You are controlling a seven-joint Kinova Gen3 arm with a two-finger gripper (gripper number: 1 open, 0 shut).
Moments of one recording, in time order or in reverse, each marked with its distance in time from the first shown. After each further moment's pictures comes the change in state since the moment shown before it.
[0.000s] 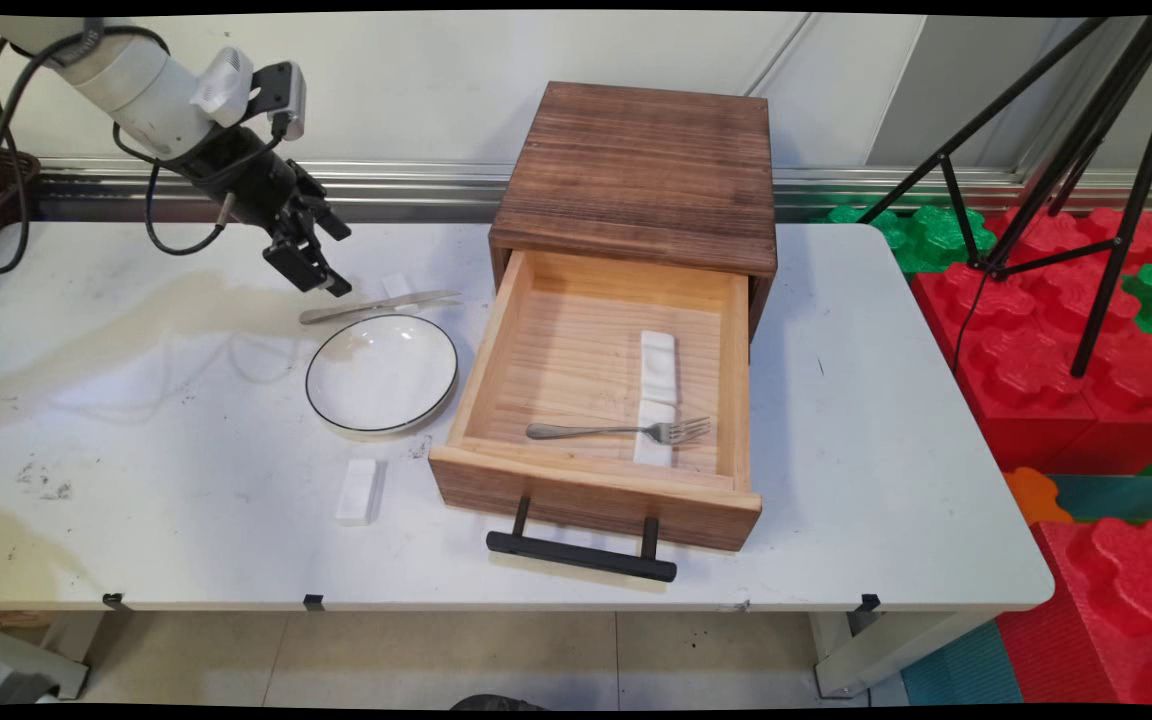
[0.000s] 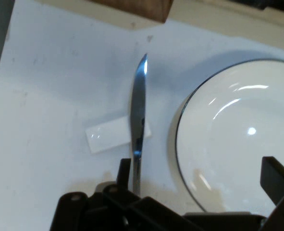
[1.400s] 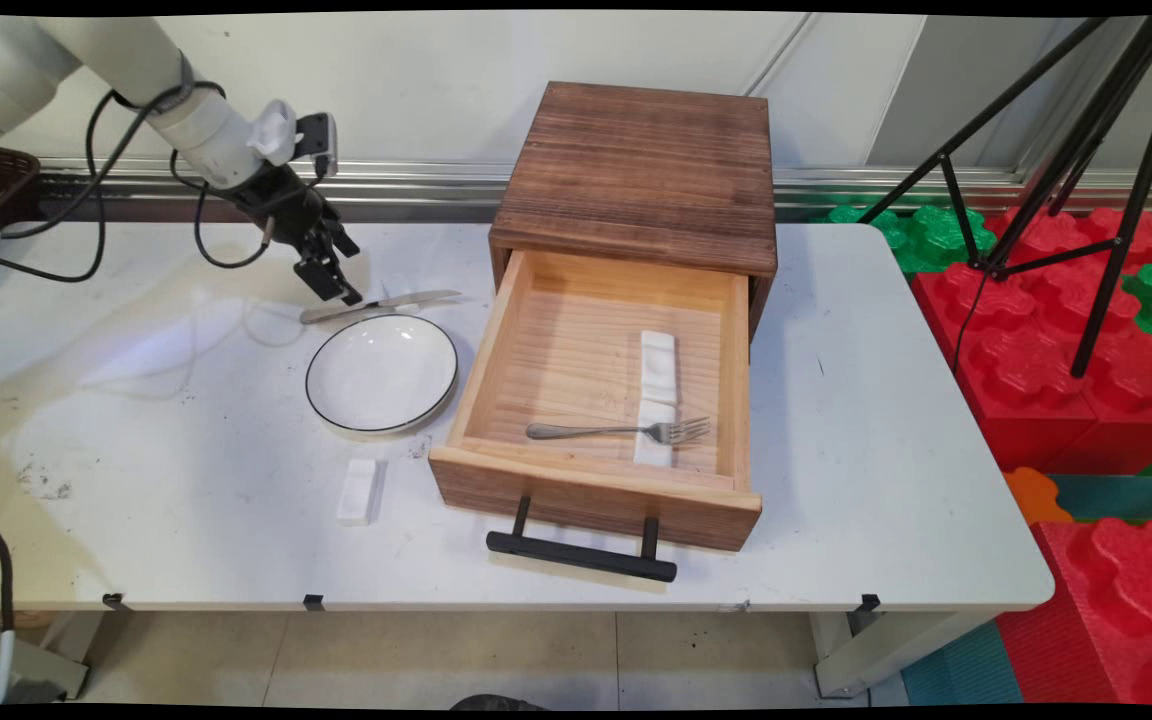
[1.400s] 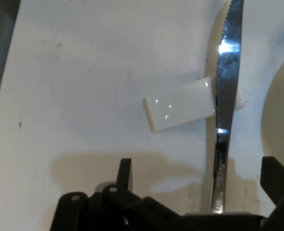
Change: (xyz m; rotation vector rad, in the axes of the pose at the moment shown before) arm -0.033 -0.072 0.083 -0.001 -0.072 -0.024
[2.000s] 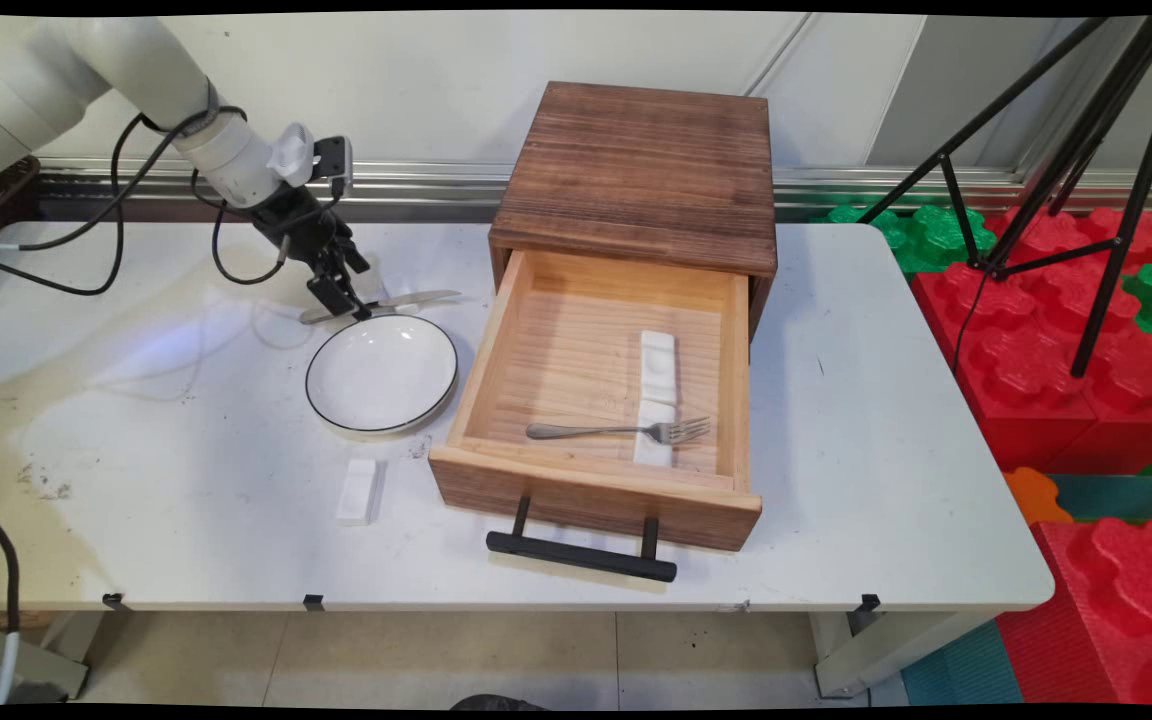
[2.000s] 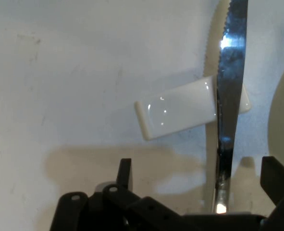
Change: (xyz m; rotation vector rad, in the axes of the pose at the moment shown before) arm 0.000 0.000 0.028 -0.019 -0.015 0.009
